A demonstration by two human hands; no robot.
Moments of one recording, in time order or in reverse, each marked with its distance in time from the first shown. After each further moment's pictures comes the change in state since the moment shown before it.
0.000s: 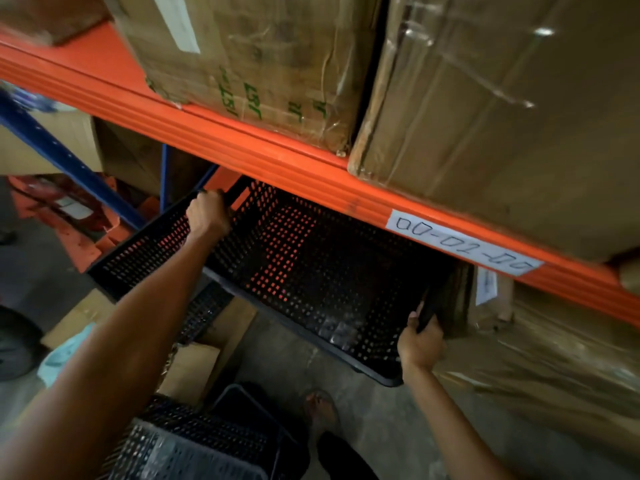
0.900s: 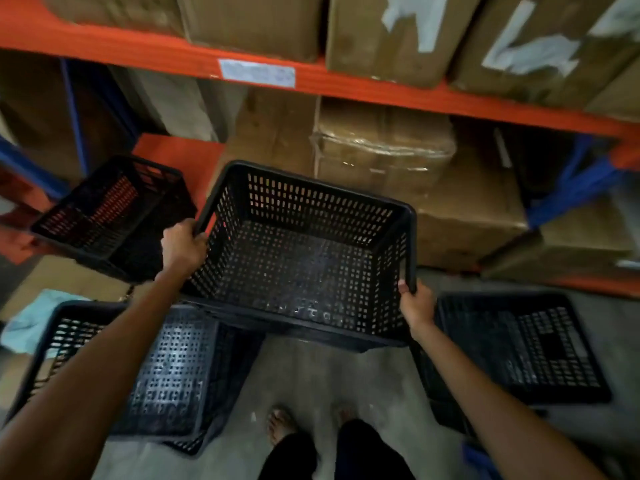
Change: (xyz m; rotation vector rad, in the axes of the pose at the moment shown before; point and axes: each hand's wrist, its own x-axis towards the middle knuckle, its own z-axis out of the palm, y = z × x) left_hand -0.460 -0.016 -0.007 -0.168 -0.061 0.189; right_hand -0.165 0.304 -0.326 0.154 -0.098 0.116
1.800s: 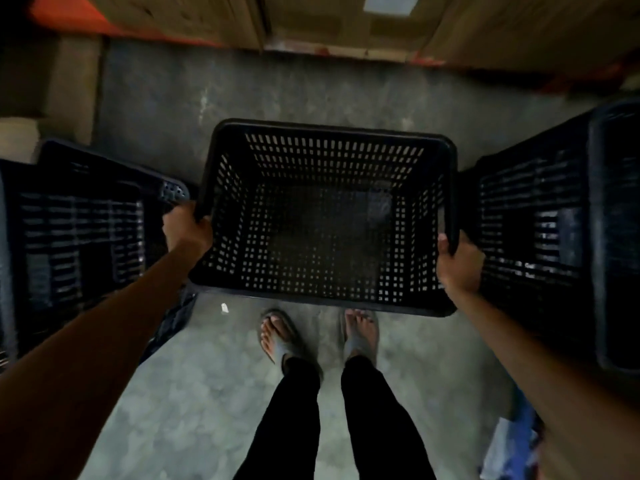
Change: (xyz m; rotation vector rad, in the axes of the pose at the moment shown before) left_hand -0.119 -0.128 0.487 0.252 -0.321 -0.246; right_hand 0.189 0.423 0.111 -0.573 0.018 -0.024
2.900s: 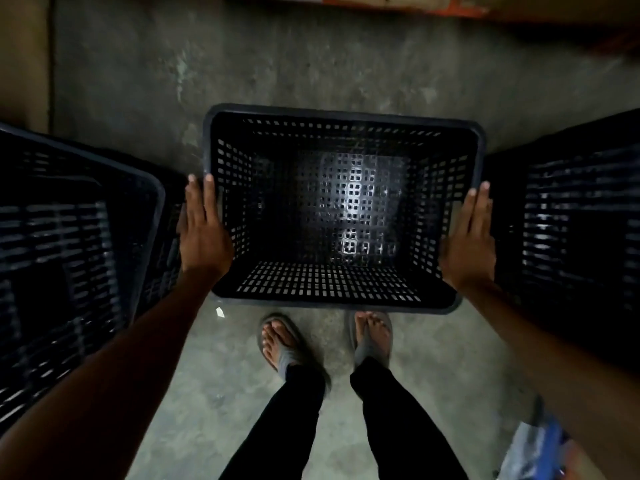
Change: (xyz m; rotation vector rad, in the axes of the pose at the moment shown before) left_hand 0.036 -0.020 0.115 0.181 -0.013 0.339; right_hand 0.067 0.038 0.101 -0.456 -0.098 -0.345
